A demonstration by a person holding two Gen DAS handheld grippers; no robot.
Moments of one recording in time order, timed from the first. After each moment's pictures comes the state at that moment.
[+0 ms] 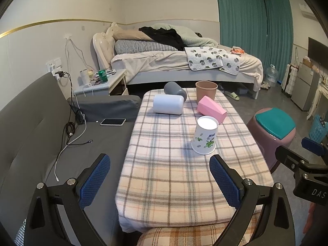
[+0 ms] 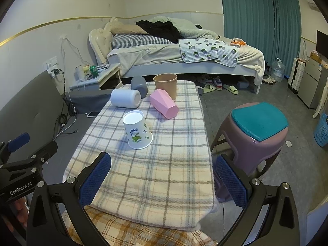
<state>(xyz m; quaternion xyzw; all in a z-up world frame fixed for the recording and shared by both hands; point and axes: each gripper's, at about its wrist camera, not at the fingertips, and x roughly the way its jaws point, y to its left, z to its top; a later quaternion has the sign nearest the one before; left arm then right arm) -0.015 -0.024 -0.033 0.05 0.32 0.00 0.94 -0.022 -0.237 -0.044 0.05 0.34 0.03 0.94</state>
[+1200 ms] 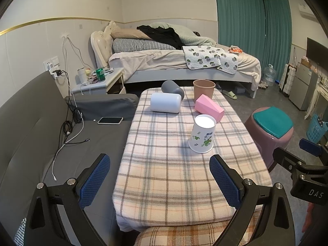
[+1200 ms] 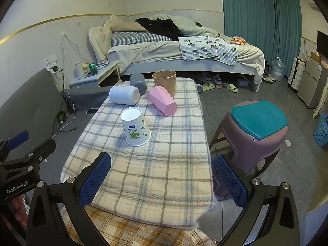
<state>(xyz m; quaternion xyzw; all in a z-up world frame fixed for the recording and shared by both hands) -0.015 -0.025 -0.032 0.04 0.33 -0.01 0.94 -0.021 -0.241 -0.049 0.05 0.35 0.03 0.94</state>
